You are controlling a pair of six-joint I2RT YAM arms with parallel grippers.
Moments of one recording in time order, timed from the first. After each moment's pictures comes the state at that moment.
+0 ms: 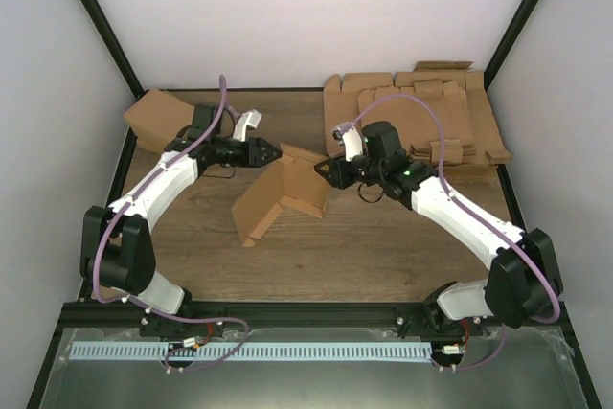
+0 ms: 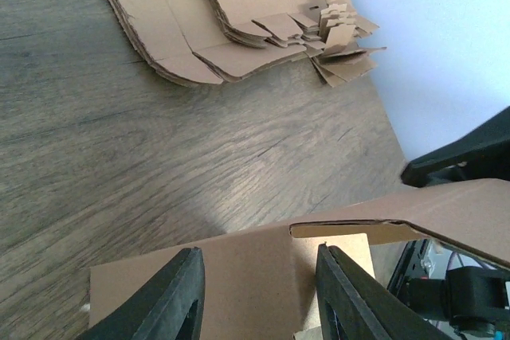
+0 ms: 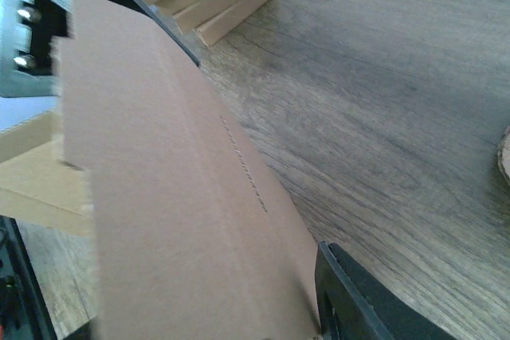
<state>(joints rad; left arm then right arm) -0.26 1.54 1.16 -0.41 0.79 -0.28 0.56 1.37 1.02 -0.26 -0.40 0.22</state>
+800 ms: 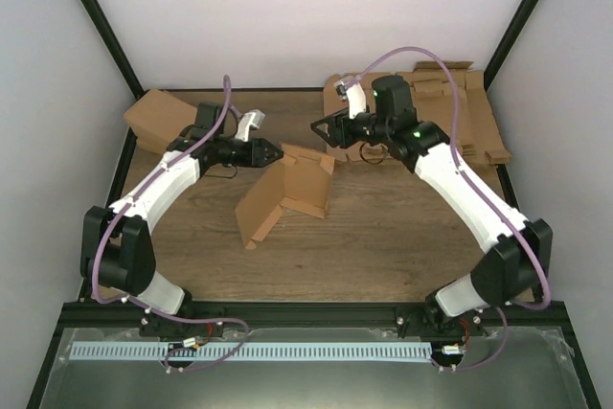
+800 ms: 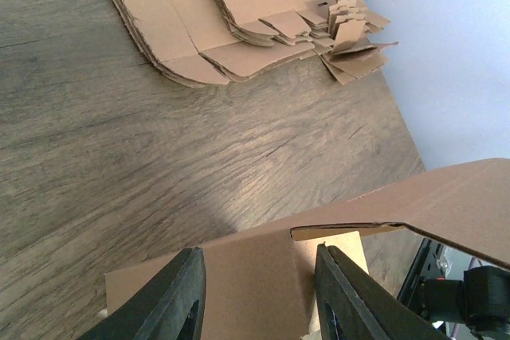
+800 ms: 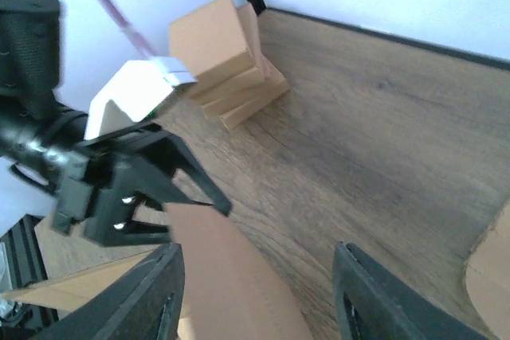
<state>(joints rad) -0.29 1.54 1.18 -0.43 0.74 -0.26 0.50 1.42 1.40 -0.41 -0.48 0.15</state>
